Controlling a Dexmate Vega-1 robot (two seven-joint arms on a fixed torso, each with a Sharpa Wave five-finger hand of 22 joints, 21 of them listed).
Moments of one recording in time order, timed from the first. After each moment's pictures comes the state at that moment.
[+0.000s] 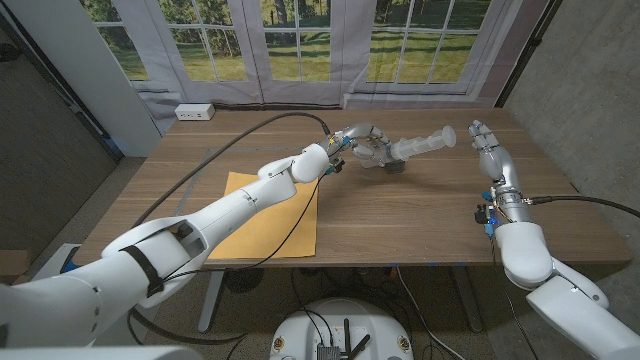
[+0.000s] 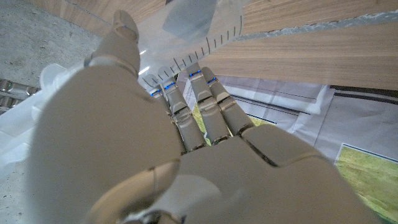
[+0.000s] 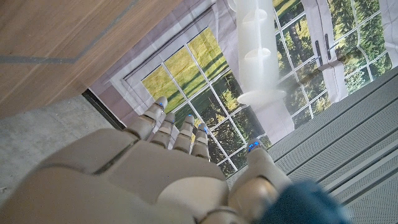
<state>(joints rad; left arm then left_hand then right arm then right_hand) 0.40 0.35 0.89 -1.26 0.31 -0.21 0.07 1.20 -0.04 0.27 -0.17 0.20 0.95 -0.12 0.22 0.18 1.01 -0.16 0.19 0.18 0.96 -0.04 0.19 0.18 0.64 -0.06 0.20 0.17 -1.54 -0.68 -0.01 -2.12 -0.02 0.05 -0.57 0.08 0.09 0.37 0.00 0.21 0.12 -0.11 0.19 0.17 0.16 -0.11 0.20 0.18 0.03 -0.03 0.23 0.29 0.22 -0.03 0.19 0.17</state>
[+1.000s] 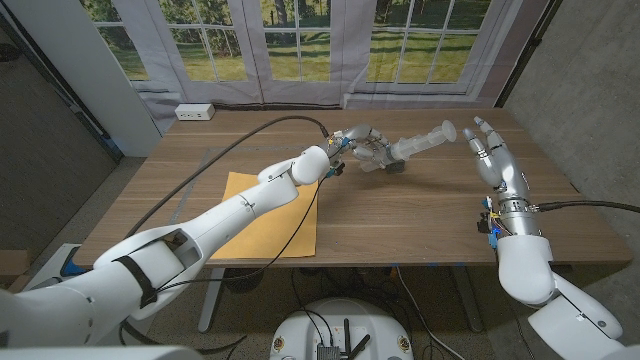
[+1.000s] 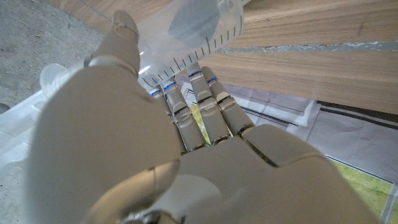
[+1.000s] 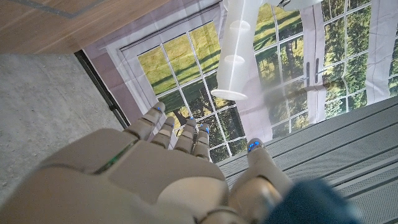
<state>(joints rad) 0.46 0.38 0.86 -1.40 0.25 -0.08 0.04 1.20 -0.04 0.27 -0.17 0.20 0.95 -0.12 0.22 0.18 1.01 -0.16 0.19 0.18 0.96 -0.04 0.19 0.18 0.64 -0.06 0.20 0.17 -1.66 -0.61 0.01 -2.29 -0.31 -0.12 -0.59 0.08 0.10 0.37 0.00 0.20 0.13 -0.14 0.19 0.17 0.14 -0.14 0.18 0.18 -0.03 -0.03 0.22 0.29 0.13 0.00 0.17 0.17</state>
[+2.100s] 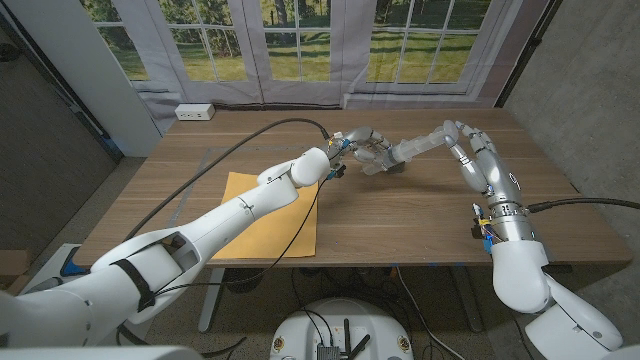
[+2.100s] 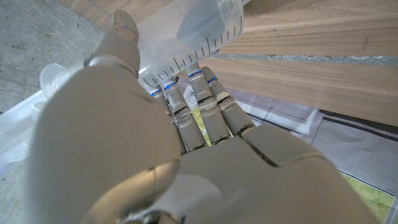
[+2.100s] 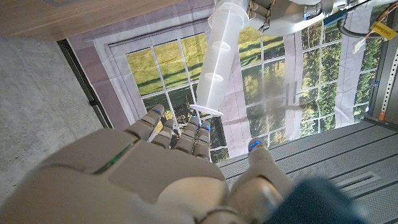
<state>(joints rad) 0.47 0.39 0.86 -1.41 0.22 -0.08 0.02 1.20 -0.04 0.27 -0.17 0.20 0.95 -0.12 0.23 0.18 1.01 -0.16 0.19 0.18 0.96 -0.04 0.19 0.18 0.64 -0.06 0.20 0.17 -1.69 -0.62 -0.02 -2.35 -0.45 -0.16 -0.54 0.08 0.10 0.38 -0.02 0.19 0.17 -0.14 0.19 0.17 0.17 -0.17 0.19 0.18 -0.07 -0.03 0.21 0.28 0.09 -0.01 0.18 0.17</state>
